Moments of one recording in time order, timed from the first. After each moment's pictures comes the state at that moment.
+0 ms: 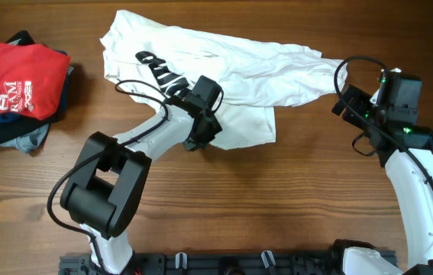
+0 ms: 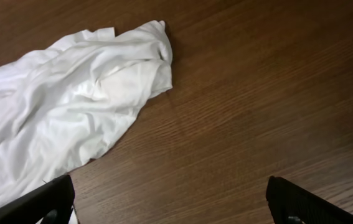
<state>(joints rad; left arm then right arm) -0.52 1.93 1.18 -0.62 0.07 -1.02 -0.13 1.28 0.94 -0.55 0.06 0.35</state>
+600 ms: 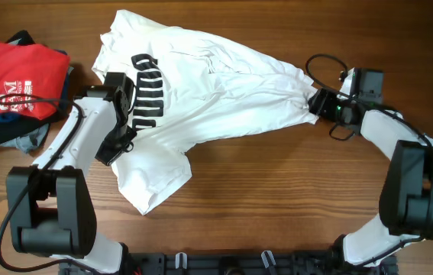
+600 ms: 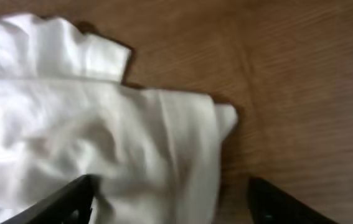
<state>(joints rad) -0.08 1.72 1.15 -1.14 -0.31 -1.02 -0.13 1.81 0.94 -0.17 -0.22 0.27</state>
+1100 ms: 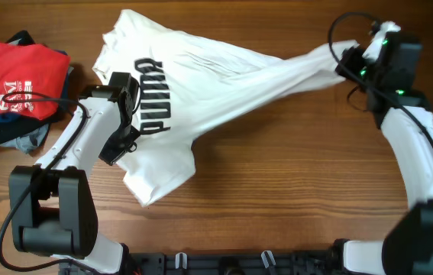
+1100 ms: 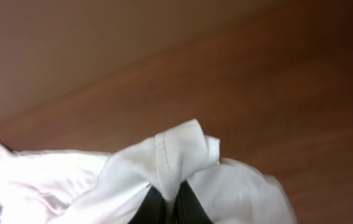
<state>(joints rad) -0.10 1.72 1.15 -1.13 -0.31 -1.02 -0.12 1.52 1.17 -0.25 -0.15 0.31</state>
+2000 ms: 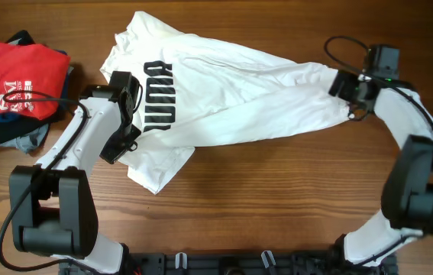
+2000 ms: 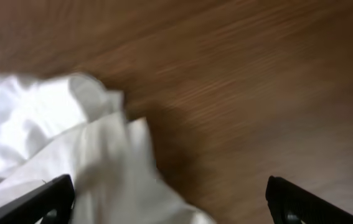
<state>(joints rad) -0.10 1.72 1.15 -1.11 -0.31 -1.02 -0.18 1.84 1.18 -0.42 0.09 0.25</state>
